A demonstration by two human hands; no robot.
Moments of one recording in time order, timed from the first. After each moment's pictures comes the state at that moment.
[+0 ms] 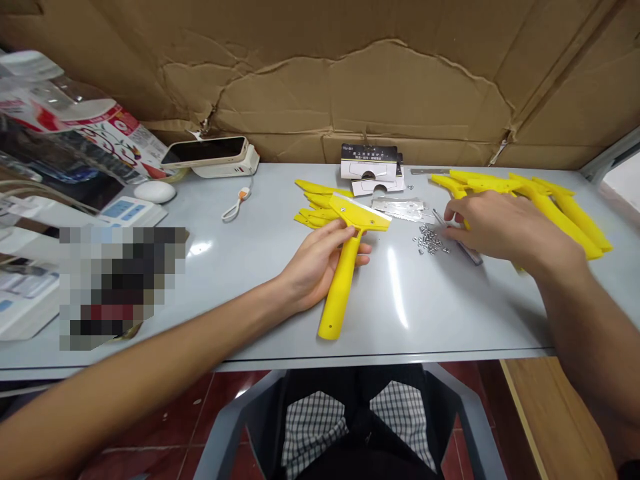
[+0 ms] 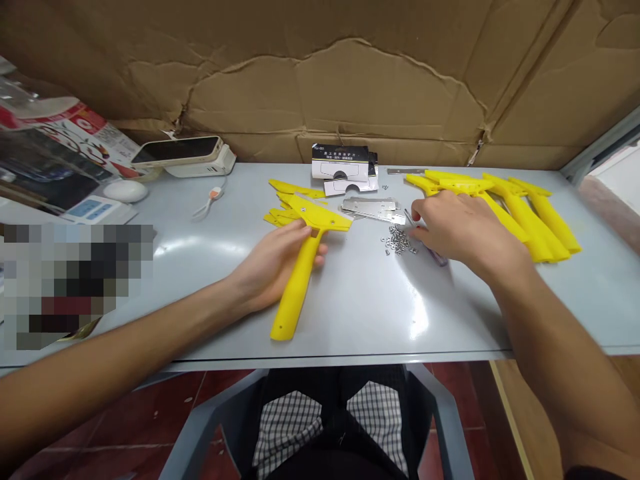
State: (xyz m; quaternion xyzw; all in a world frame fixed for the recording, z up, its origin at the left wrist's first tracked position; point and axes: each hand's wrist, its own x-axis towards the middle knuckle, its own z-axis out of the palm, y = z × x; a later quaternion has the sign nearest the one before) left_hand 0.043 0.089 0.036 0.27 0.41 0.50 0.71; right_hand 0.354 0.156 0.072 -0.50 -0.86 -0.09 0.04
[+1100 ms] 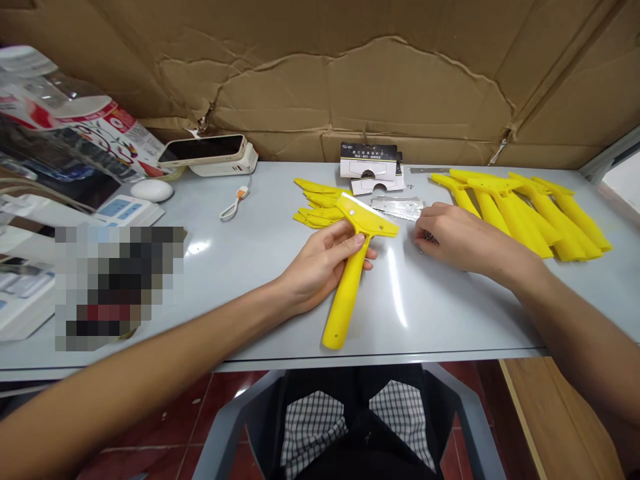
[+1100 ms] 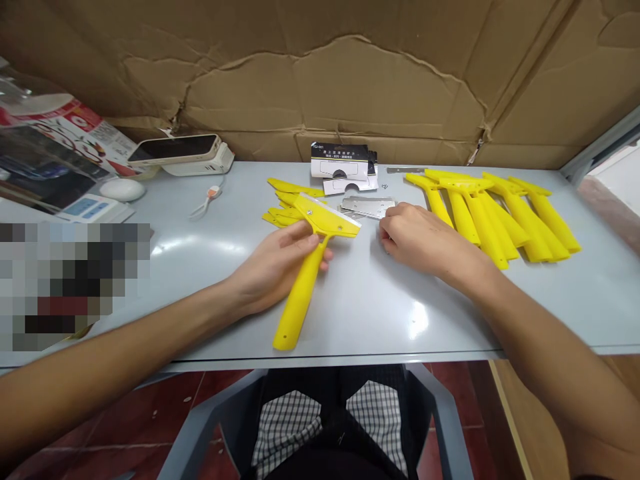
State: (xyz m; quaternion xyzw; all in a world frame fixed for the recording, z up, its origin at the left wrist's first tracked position) left_hand 0.044 0.085 0.034 0.36 0.37 0.48 0.71; right_hand 0.303 0.142 0.064 -0.42 -0.91 0.02 0.00
